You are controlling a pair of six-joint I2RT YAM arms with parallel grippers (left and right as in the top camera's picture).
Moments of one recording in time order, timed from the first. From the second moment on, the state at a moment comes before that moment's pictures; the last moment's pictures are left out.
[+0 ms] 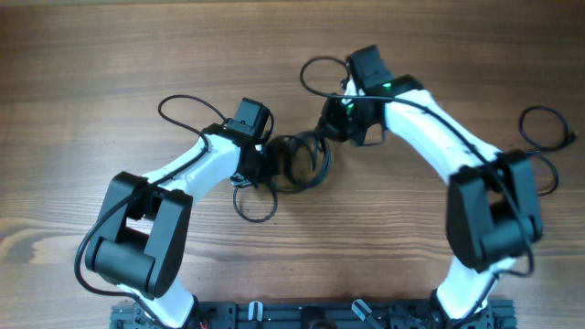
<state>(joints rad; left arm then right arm) -0.39 1.82 1.01 -0.58 0.18 -0.60 0.35 1.90 1.39 -0.68 -0.54 0.70</state>
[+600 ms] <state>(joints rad) -0.23 1.51 1.04 -0.66 0.17 -0.46 0.32 1.71 1.39 -0.73 -0.96 0.00</state>
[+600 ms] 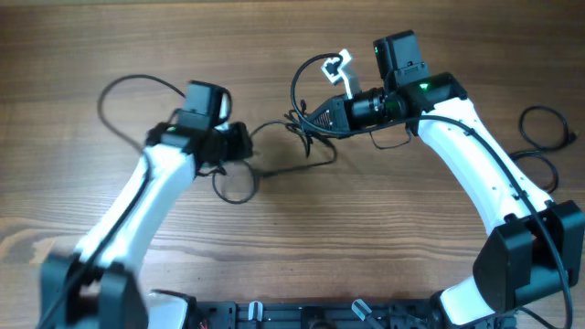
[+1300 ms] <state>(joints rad) -0.16 1.43 1.05 -0.52 0.83 -0.41 0.32 1.71 1.39 -0.69 -1.14 0.01</state>
